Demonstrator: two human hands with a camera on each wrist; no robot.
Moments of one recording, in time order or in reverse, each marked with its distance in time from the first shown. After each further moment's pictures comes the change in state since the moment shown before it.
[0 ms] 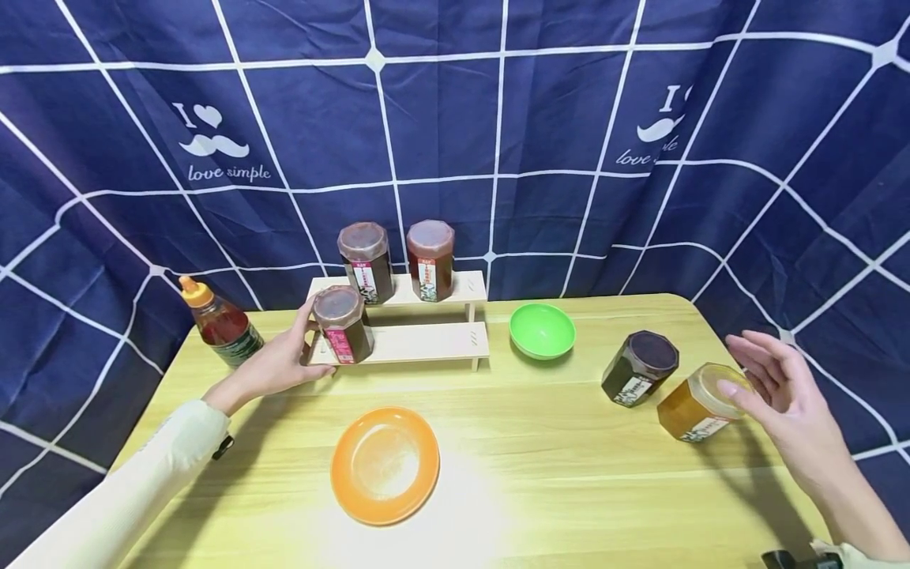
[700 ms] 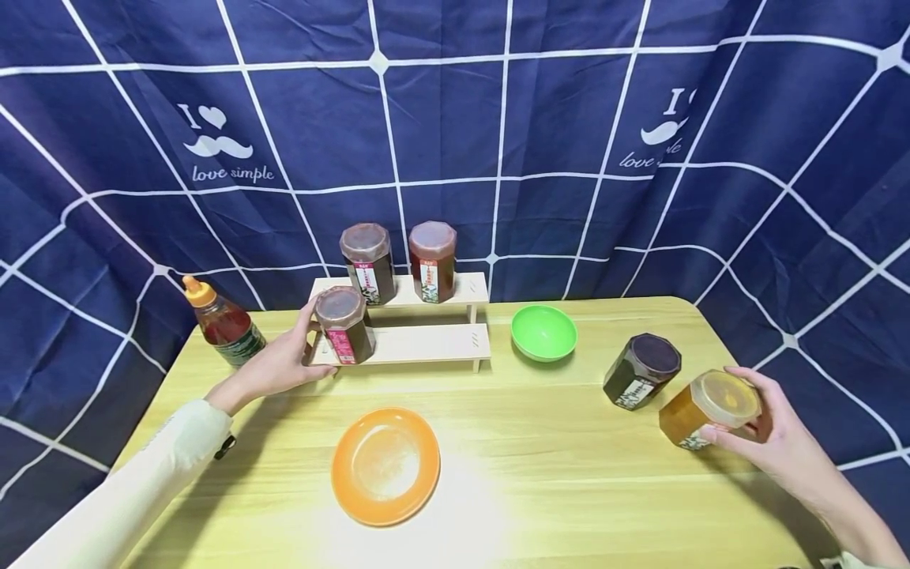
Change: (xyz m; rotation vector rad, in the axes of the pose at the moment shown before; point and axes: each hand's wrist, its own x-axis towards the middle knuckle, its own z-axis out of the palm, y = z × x) left_hand 0.001 -0.001 0.001 -0.004 -0.001 -0.012; right_hand -0.029 0.039 -0.035 -0.176 -0.166 0.182
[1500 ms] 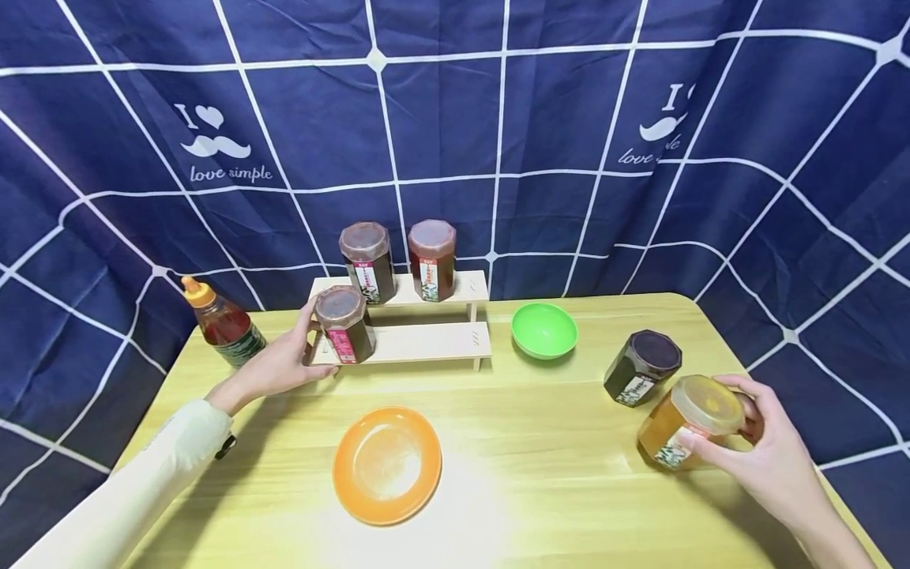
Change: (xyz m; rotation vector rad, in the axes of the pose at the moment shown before) left_hand 0.000 0.000 0.000 -0.011 0.002 0.031; right_hand -0.011 -0.040 0.055 -0.470 0.251 0.069
